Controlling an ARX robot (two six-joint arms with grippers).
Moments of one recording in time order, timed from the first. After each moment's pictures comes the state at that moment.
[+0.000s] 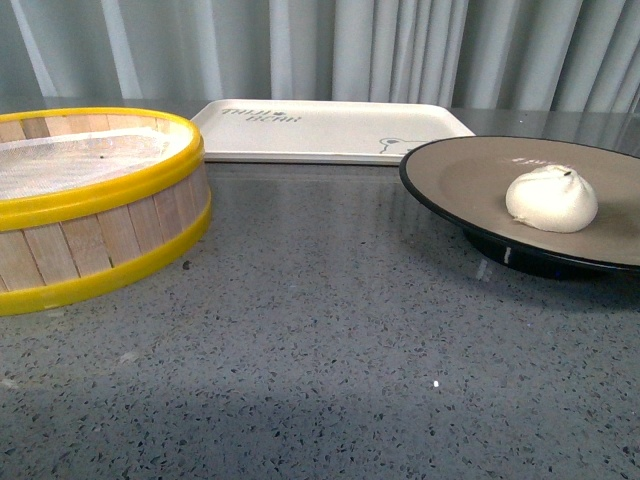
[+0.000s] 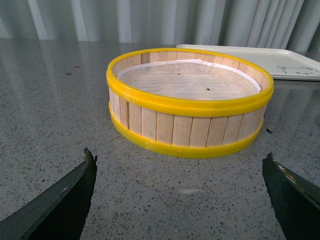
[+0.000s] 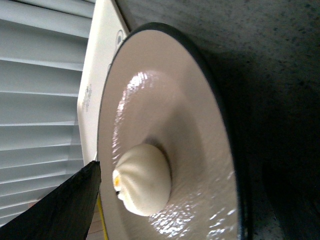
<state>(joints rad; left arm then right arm) 0.00 0.00 0.03 0.00 0.00 0.00 -0.10 1.35 0.67 0.20 -0.39 1.09</state>
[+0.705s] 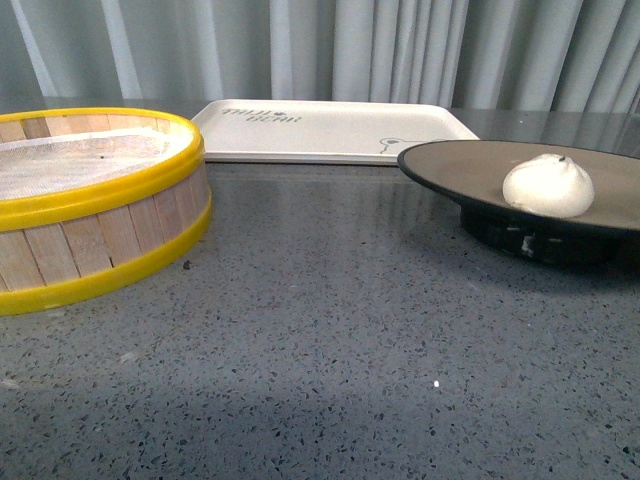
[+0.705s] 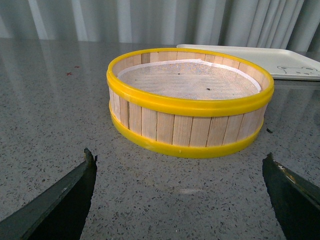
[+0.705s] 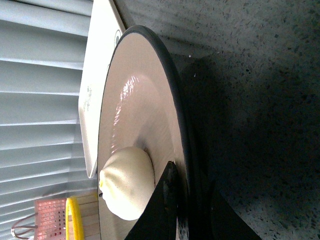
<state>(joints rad) 0.00 0.00 0.03 0.00 0.00 0.00 -0.13 1.39 0.69 0.22 -0.43 1.09</state>
